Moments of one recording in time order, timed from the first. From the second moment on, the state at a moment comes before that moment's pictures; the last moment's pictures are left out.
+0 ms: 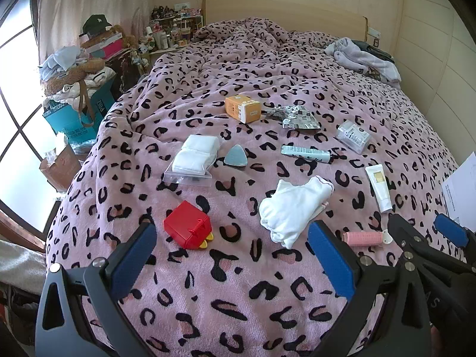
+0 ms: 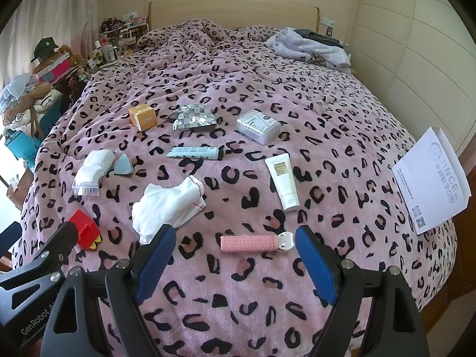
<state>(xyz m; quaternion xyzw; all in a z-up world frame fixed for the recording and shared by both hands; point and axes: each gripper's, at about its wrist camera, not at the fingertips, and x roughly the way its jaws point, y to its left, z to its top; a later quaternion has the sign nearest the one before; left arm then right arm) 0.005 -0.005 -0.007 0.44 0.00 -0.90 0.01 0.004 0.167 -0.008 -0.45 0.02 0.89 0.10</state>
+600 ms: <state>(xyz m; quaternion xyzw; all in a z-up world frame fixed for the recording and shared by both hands) 0.004 -0.006 -0.007 0.44 0.00 -0.90 0.01 0.004 0.163 -0.009 -0.45 0.02 0.89 0.10</state>
